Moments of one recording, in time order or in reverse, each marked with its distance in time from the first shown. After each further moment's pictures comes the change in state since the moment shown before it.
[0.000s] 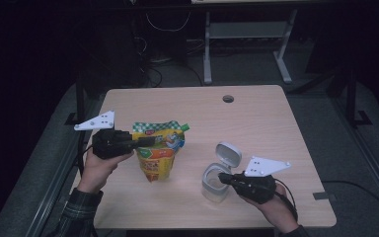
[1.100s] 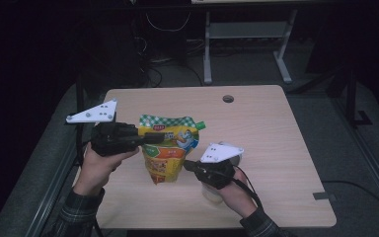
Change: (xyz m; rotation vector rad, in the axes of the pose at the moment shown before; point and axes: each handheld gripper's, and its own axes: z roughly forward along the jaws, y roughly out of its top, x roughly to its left) left arm -0.044 0.055 0.005 -0.039 -0.103 0.069; right arm 0.022 0.052 0.077 -0.028 0.009 -0.046
